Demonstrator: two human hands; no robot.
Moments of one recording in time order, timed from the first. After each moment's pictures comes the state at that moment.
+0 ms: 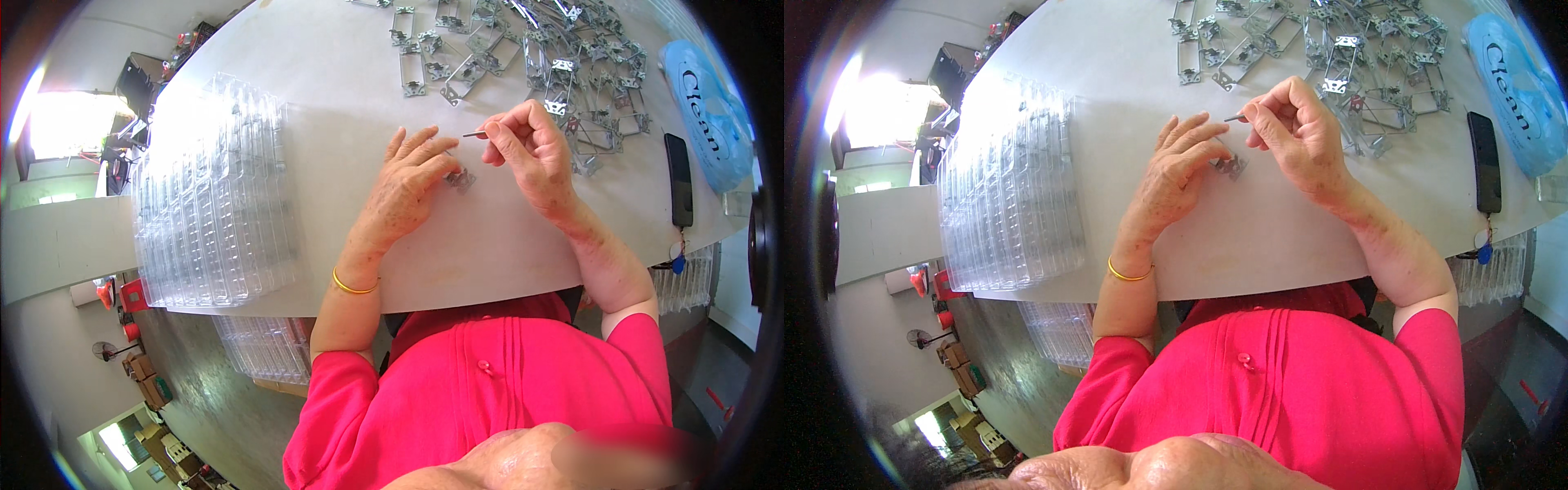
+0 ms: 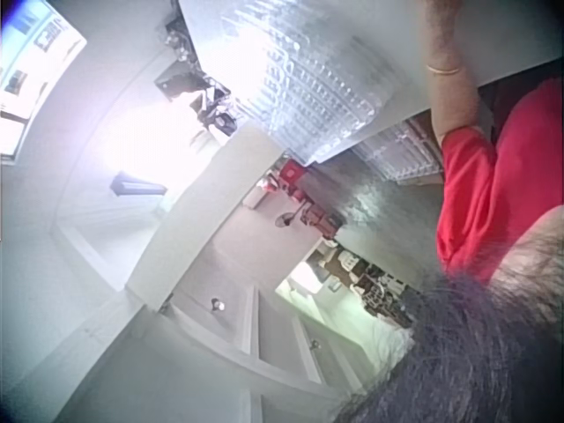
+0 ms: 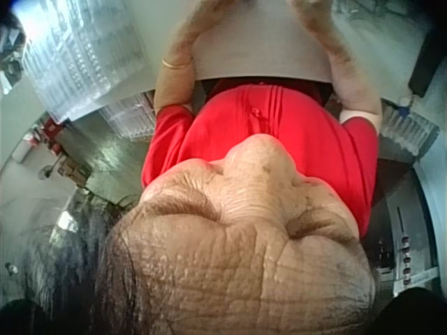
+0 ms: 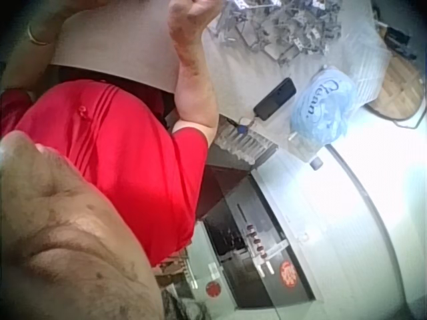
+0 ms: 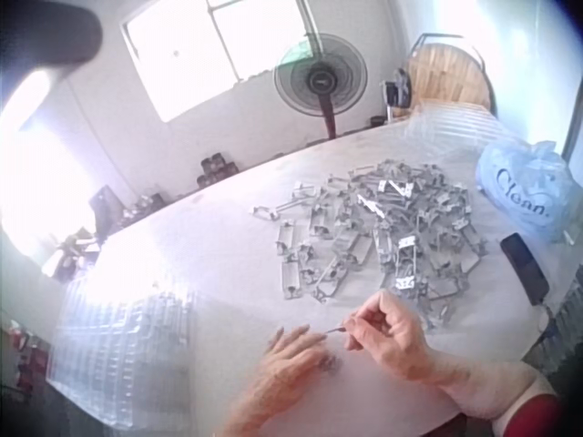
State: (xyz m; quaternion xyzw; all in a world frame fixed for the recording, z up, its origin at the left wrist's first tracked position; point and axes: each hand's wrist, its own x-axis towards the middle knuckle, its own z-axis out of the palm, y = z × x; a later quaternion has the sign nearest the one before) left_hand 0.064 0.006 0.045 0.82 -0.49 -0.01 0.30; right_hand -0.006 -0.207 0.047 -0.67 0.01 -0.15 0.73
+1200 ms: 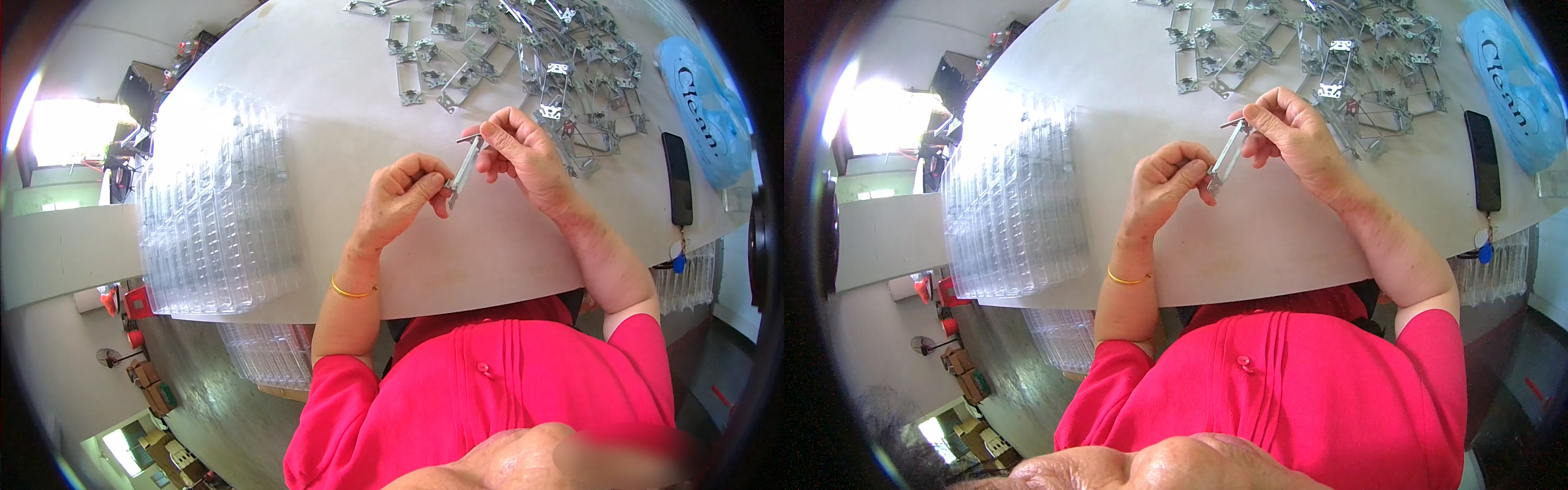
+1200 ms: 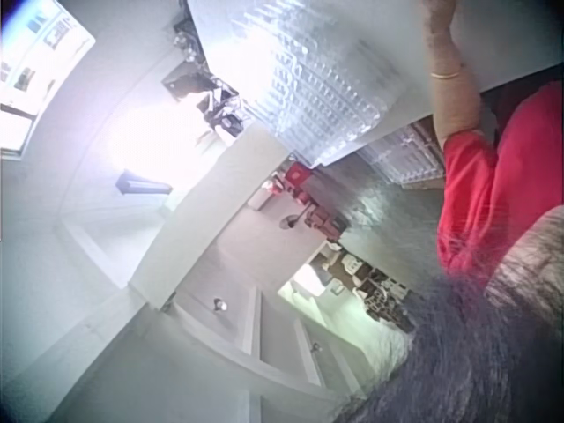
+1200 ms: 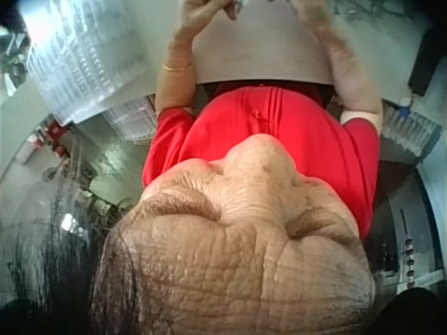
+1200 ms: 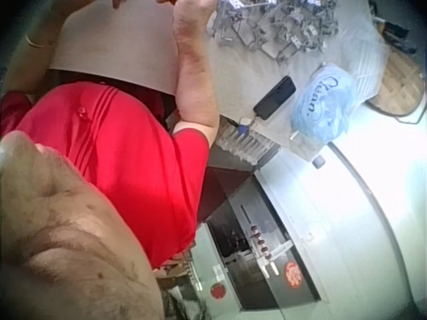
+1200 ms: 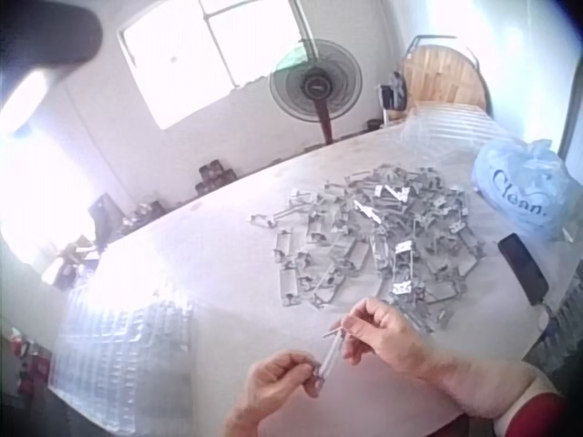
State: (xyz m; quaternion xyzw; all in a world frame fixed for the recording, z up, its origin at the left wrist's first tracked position) left_hand 0.061 0.011 0.051 0.64 -0.21 -0.31 0.67; right_hand 0.003 -0.219 0.045 -0.57 0.08 0.02 0.82
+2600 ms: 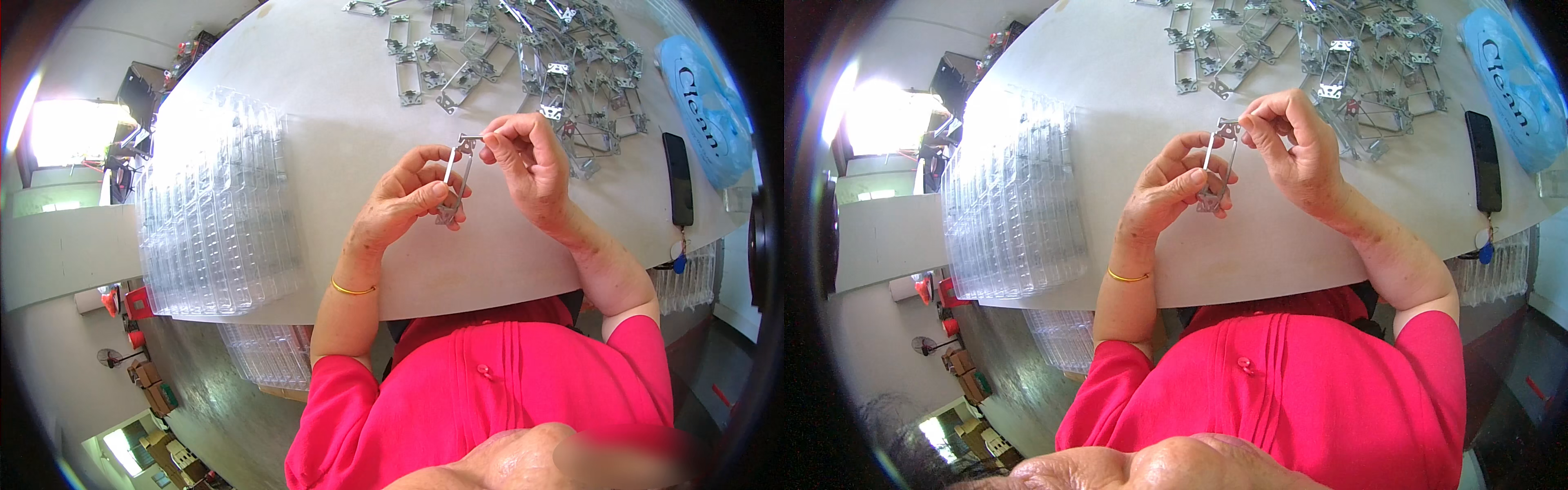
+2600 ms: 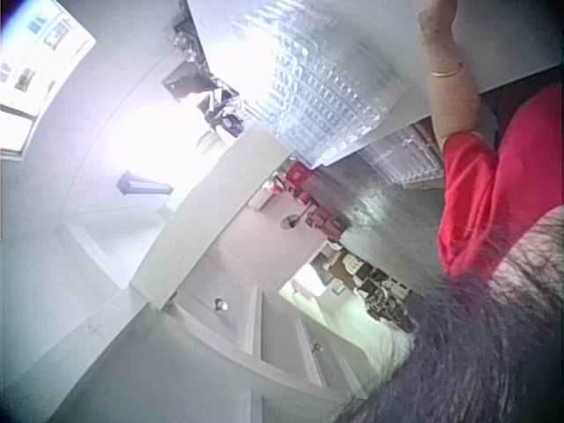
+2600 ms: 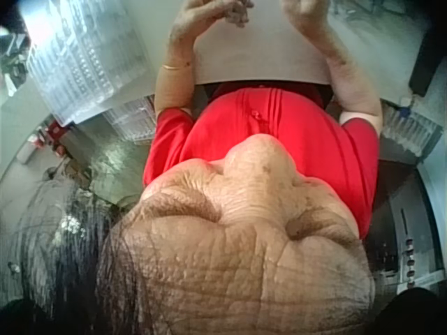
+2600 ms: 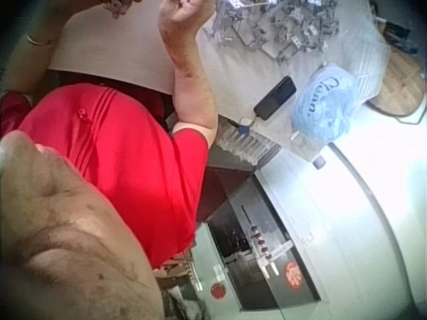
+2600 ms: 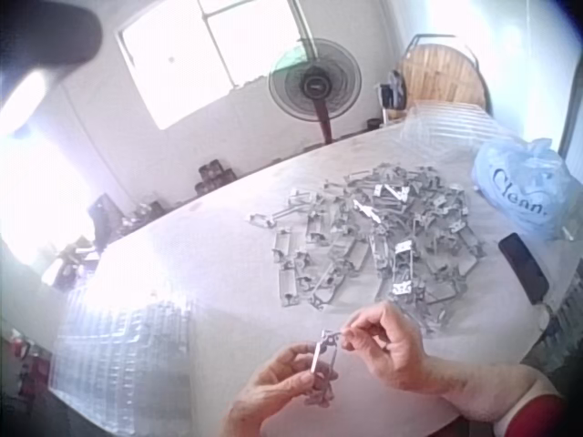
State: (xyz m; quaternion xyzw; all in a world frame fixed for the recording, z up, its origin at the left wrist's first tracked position) left_hand 0.061 0.009 0.047 0.47 -0.19 -0.44 0.74; right_hand -0.008 -0.206 0.041 -0.71 -0.07 -0.27 0.64
